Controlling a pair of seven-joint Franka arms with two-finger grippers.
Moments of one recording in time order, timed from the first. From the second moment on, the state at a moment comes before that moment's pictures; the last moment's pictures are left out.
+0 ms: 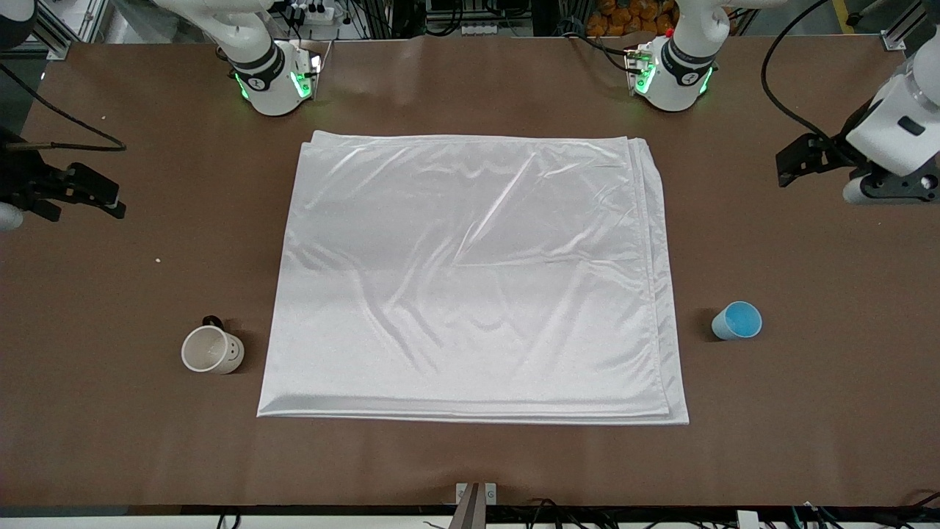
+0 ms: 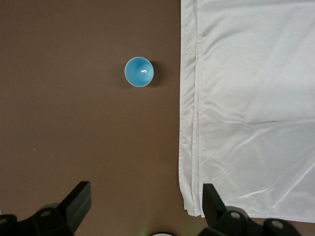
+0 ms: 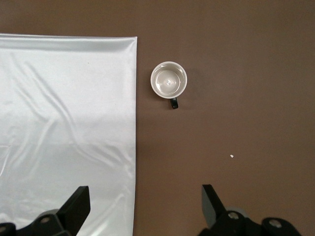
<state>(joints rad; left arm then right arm) -0.13 0.06 -0.01 -1.50 0.09 1.47 -0.10 -0.03 0.04 0.01 -1.56 0.03 1.62 -0.03</state>
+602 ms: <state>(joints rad) -0.06 0.37 0.02 -1.51 0.11 1.74 -0.09 -0.07 0.31 0.00 -1.82 0.03 2.08 -0.13</state>
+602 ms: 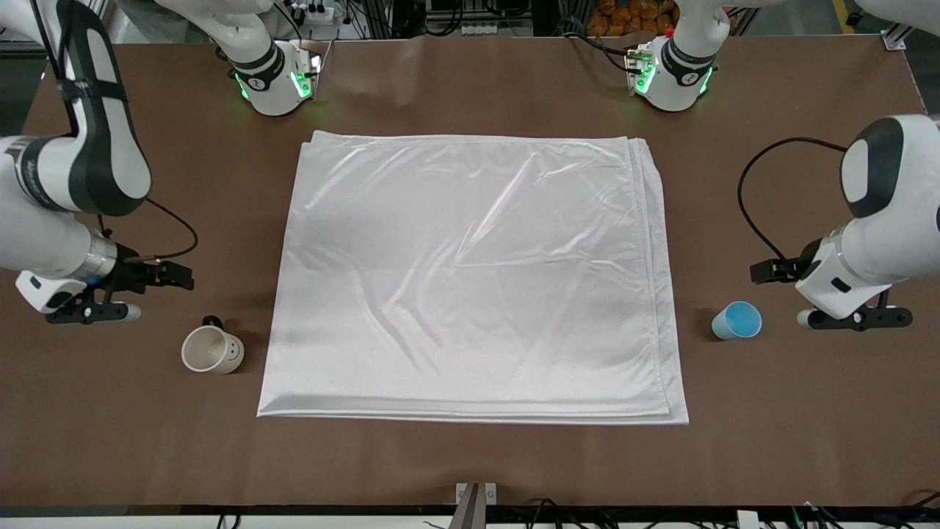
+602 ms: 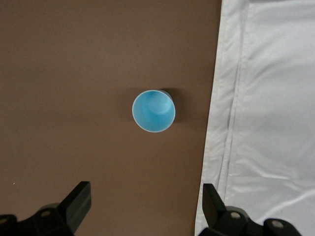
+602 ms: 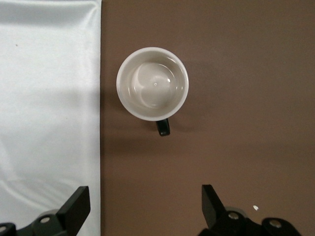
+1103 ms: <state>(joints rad) 0.01 0.59 0.02 -1.51 0.11 2.00 -0.07 -0.08 0.51 0.00 -1.82 0.03 2.29 -0.17</state>
